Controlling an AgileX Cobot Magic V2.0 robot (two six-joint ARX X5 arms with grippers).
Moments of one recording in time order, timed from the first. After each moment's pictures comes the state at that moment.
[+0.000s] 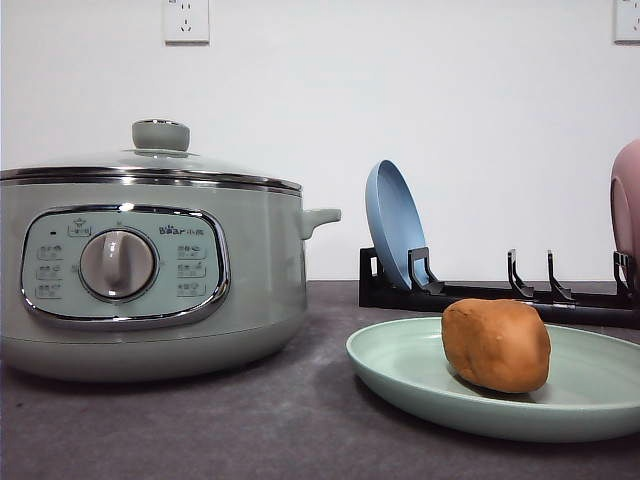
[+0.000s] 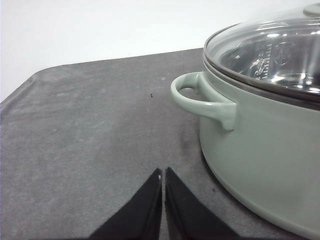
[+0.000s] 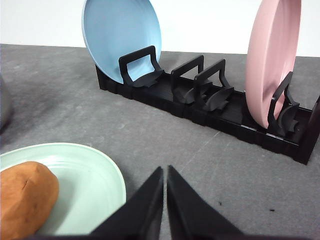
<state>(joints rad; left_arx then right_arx) 0.06 0.01 0.03 -0.18 0.08 0.14 0.01 0.01 0.02 -0.16 -0.21 0.03</state>
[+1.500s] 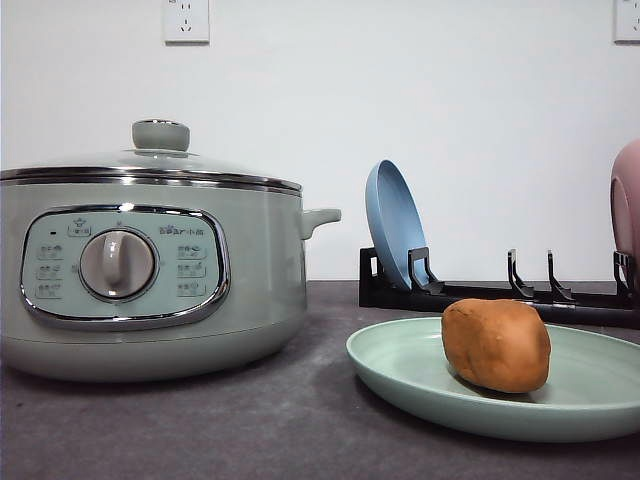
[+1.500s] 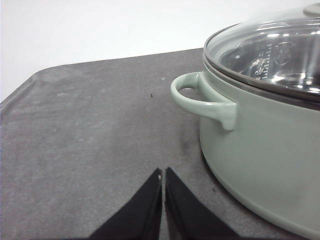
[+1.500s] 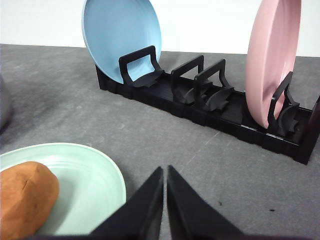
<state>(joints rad) 0.06 0.01 0.03 -0.18 0.08 0.14 0.01 0.01 0.02 -0.16 -0.21 0.03</state>
